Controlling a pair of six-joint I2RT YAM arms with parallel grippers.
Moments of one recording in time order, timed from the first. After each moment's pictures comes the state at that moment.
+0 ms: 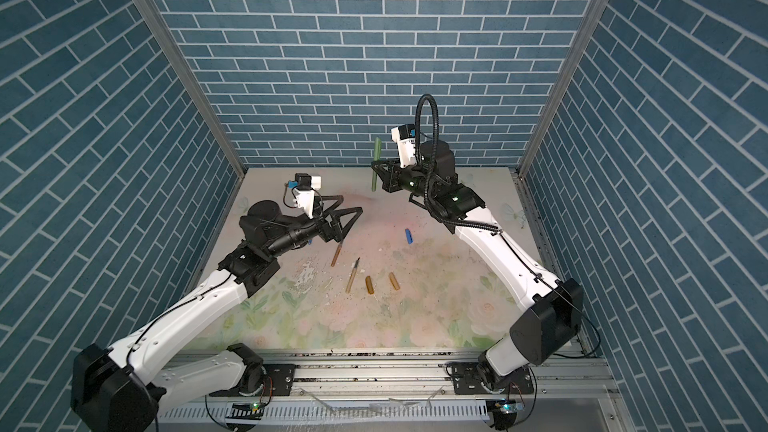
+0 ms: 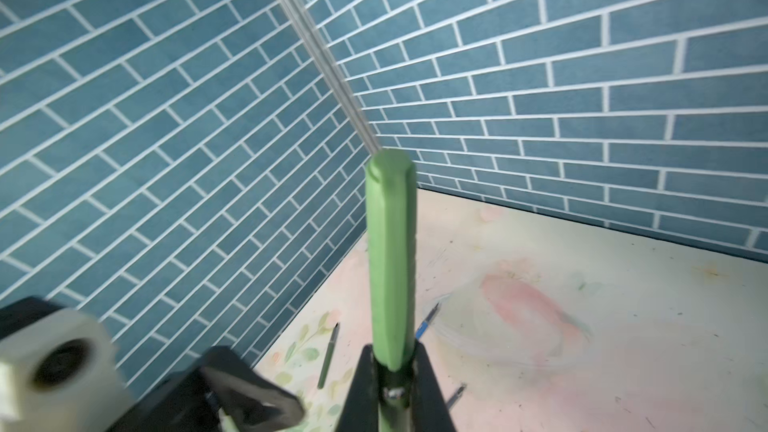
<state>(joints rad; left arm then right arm) -0.53 1.08 0.89 0.19 0.32 -0.41 0.59 1.57 1.55 -0.21 -0.36 0.39</state>
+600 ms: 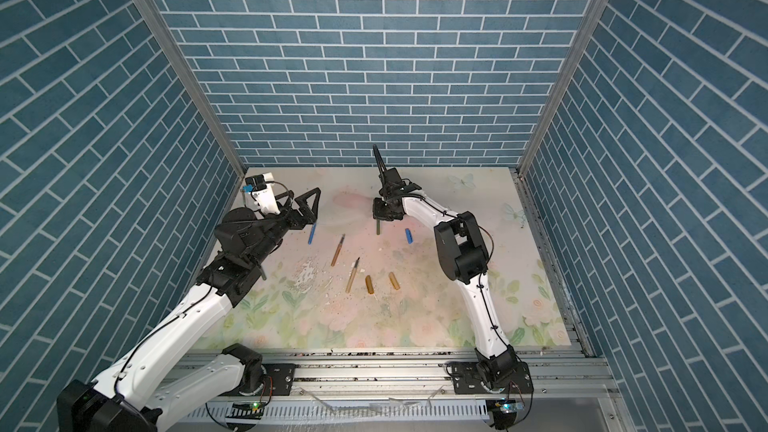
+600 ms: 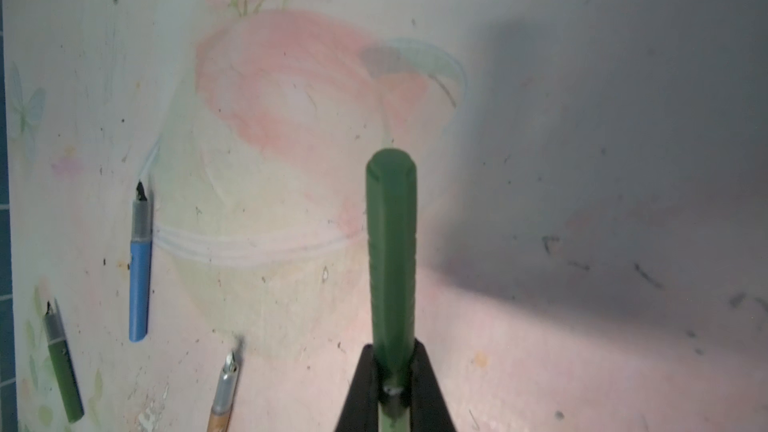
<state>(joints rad) -0.38 0.98 0.80 0.16 0.03 -0.46 0.58 2.37 2.00 -0.64 -0.22 0.49</state>
